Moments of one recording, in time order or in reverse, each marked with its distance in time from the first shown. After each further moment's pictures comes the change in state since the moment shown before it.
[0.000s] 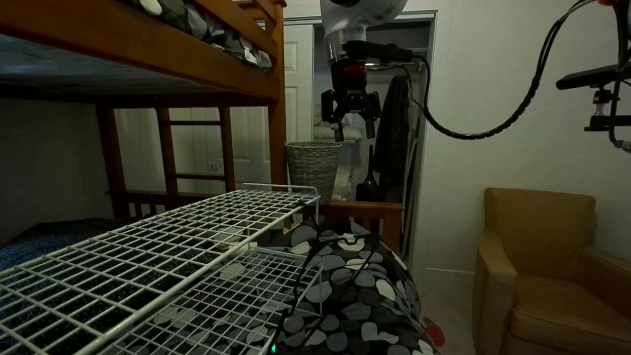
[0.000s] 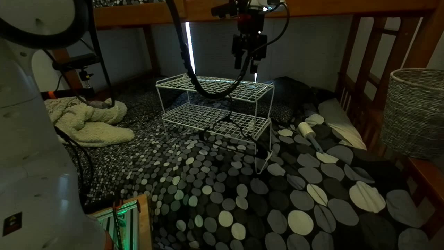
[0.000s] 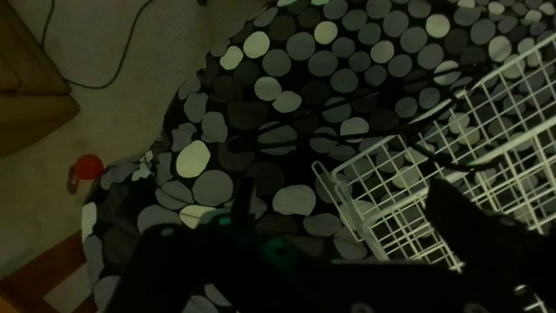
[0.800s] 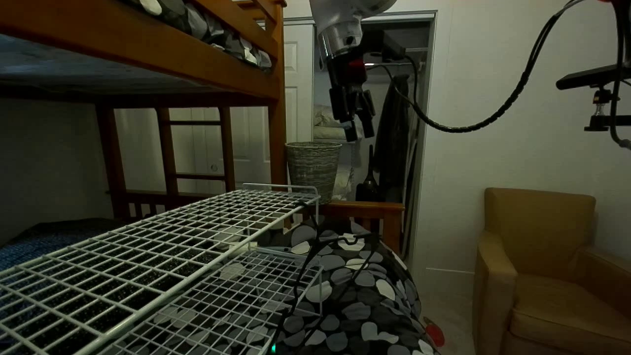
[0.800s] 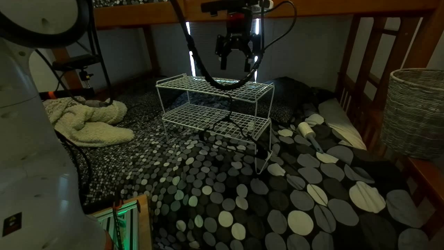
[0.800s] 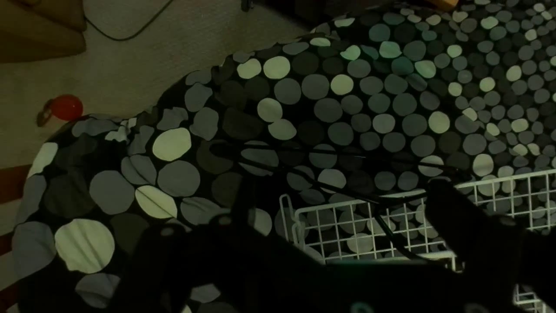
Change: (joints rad) arm -0.002 -0.009 0.075 0.000 -0.067 -0.087 -0.344
